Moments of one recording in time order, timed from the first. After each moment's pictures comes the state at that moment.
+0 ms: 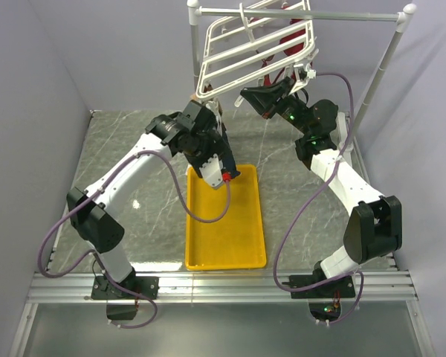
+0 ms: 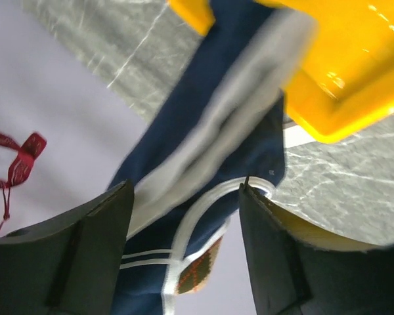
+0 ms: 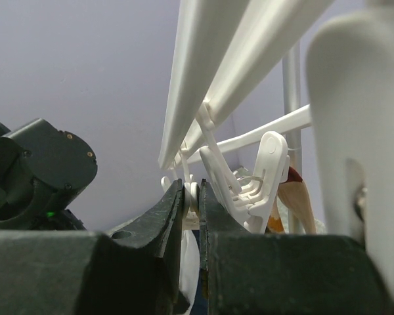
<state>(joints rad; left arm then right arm) -0.65 1.73 1.84 -1.09 0.21 1.90 0.27 1.54 1.26 0.78 -0.70 0.57</state>
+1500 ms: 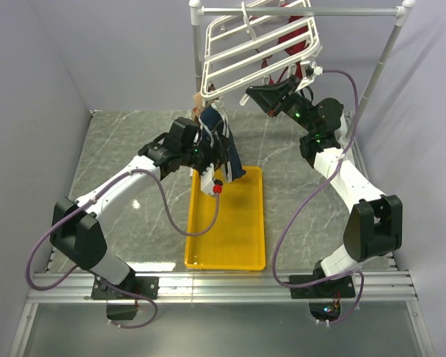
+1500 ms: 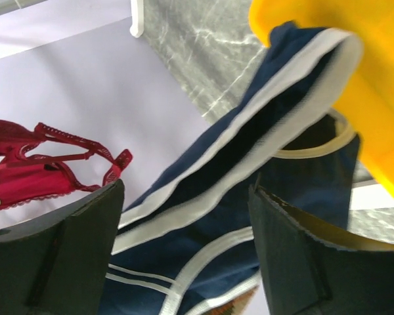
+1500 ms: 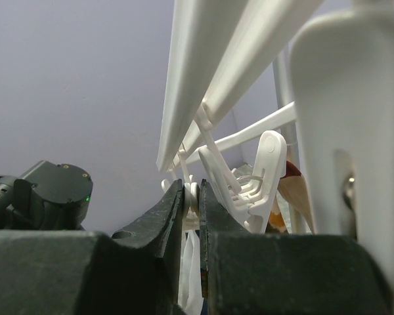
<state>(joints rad) -0.59 1.53 1.33 -0.47 0.50 2.00 0.23 1.55 1.27 0.79 -0.72 0.64</state>
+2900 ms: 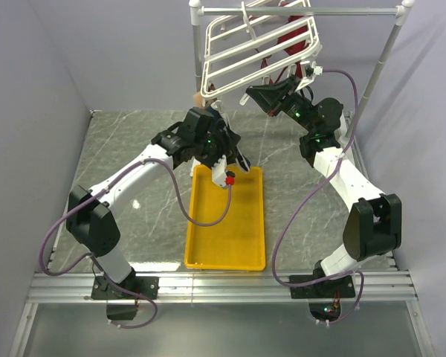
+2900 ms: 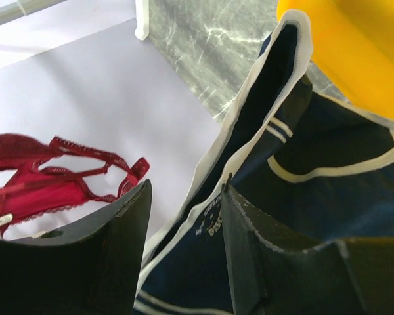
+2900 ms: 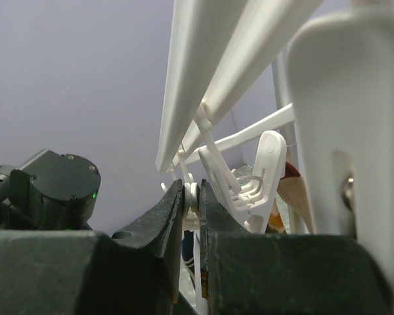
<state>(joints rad) -0.64 1.67 1.56 -0.56 0.45 2.00 0.23 1.56 1.28 0.80 -0.73 0.65</state>
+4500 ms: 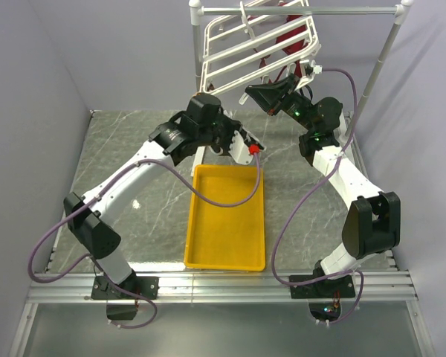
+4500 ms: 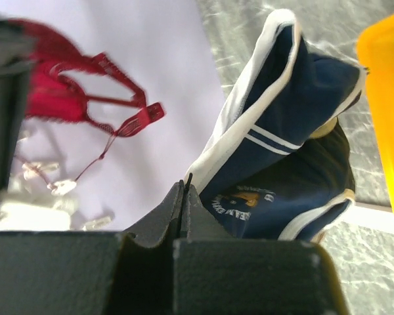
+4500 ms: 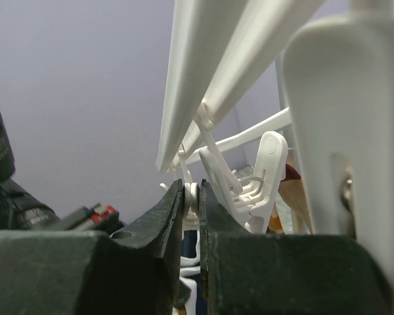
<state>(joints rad) -0.74 1.68 1.79 -0.59 0.22 1.47 0.23 1.58 1.29 0.82 -0.74 0.66</state>
